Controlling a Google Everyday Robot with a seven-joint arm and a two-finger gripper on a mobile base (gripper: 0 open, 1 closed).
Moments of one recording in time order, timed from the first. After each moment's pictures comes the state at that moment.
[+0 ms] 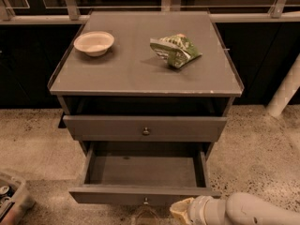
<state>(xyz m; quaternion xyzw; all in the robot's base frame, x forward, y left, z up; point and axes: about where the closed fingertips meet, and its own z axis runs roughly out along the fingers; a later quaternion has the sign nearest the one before) 0.363 -0.105 0.488 -0.34 0.87 0.23 0.28</state>
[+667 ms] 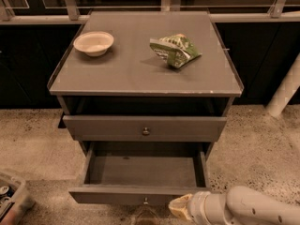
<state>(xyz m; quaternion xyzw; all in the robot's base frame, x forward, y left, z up) 0.374 -0.104 0.476 -0.36 0.85 0.26 0.28</state>
